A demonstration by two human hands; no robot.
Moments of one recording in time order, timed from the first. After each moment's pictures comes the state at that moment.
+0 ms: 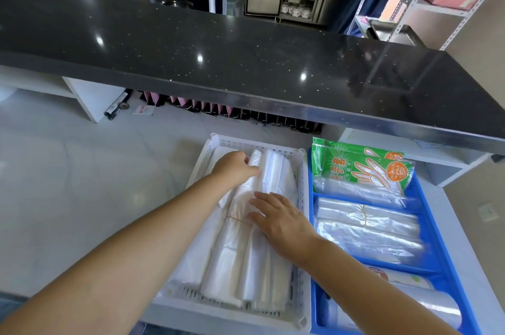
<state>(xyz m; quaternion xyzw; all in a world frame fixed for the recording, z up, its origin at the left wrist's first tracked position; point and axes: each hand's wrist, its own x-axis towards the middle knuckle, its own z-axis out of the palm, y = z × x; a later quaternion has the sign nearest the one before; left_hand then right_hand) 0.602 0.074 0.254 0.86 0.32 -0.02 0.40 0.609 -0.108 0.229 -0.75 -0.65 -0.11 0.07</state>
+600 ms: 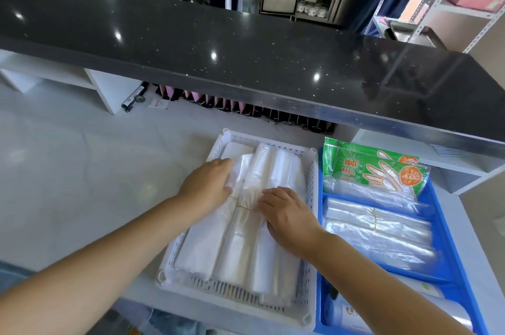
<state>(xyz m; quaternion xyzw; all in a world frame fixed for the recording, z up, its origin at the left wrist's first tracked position) 0.515 0.089 0.252 0.96 0.22 0.04 0.16 0.607 -0.098 0.241 -0.77 -0.63 -0.05 0.09</state>
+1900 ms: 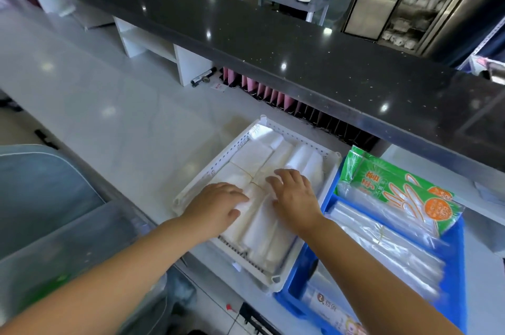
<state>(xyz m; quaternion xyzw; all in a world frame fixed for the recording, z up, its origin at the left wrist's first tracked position) 0.436 -0.019 0.226 0.94 0.27 0.08 0.20 0.618 -0.113 0.239 -0.76 -0.65 0.00 0.07</state>
